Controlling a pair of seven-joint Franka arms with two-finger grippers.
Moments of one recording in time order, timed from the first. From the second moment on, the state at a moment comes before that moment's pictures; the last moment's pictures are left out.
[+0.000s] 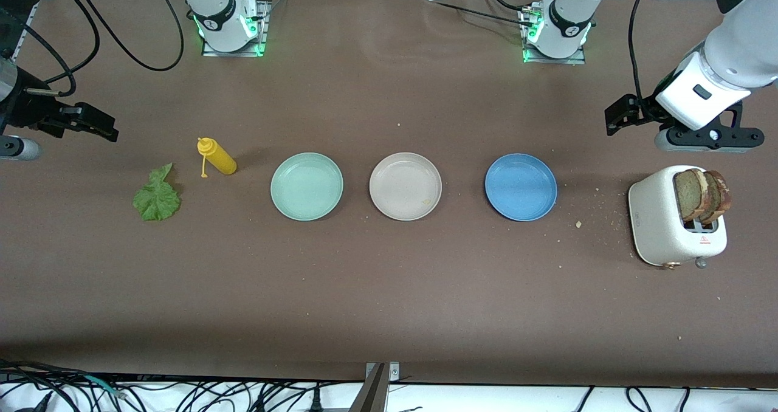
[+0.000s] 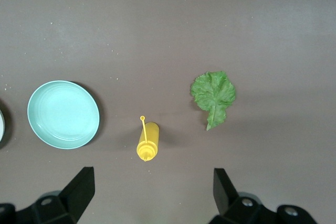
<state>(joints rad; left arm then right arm) 0.00 0.05 -0.16 -1.58 0.01 1.55 -0.15 -0.07 0.13 0.12 -1.45 -0.03 1.51 0.11</state>
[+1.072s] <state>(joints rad) 0.00 0.05 -0.16 -1.58 0.01 1.55 -0.15 -0.07 0.13 0.12 -1.45 -0.03 1.51 0.11</state>
